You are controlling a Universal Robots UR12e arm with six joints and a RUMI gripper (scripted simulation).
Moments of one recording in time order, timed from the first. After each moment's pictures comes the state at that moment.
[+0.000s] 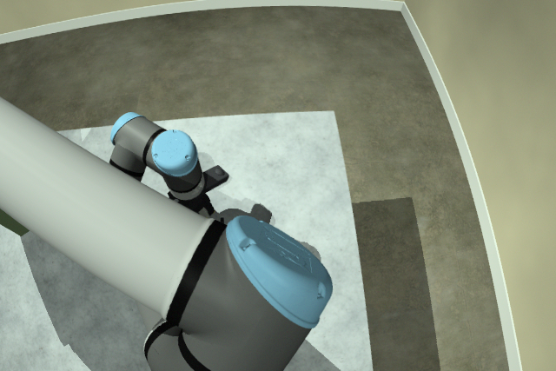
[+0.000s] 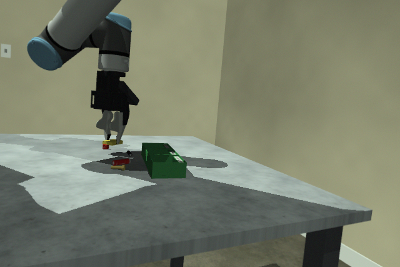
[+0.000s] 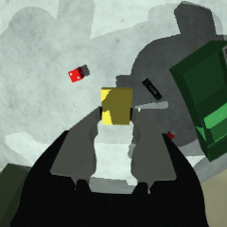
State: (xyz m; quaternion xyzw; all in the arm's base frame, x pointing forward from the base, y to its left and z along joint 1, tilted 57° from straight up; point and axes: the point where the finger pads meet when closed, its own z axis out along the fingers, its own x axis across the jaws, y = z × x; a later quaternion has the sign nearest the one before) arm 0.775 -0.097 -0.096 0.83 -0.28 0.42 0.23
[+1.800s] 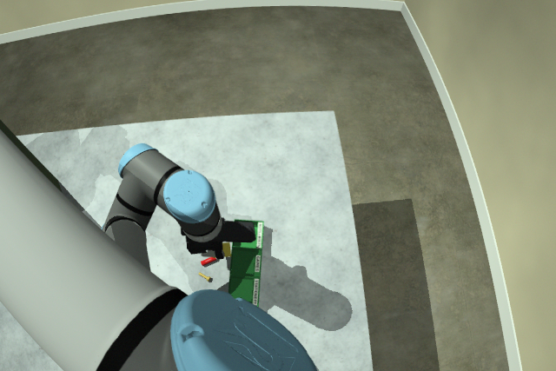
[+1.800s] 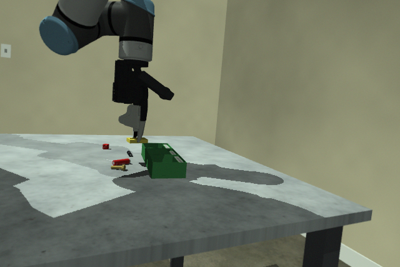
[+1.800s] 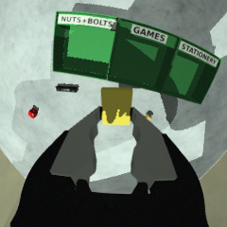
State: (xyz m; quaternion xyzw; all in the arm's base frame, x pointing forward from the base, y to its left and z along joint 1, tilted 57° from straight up) arm 0.789 -0.148 0.029 0.69 -0.54 0.48 0.08
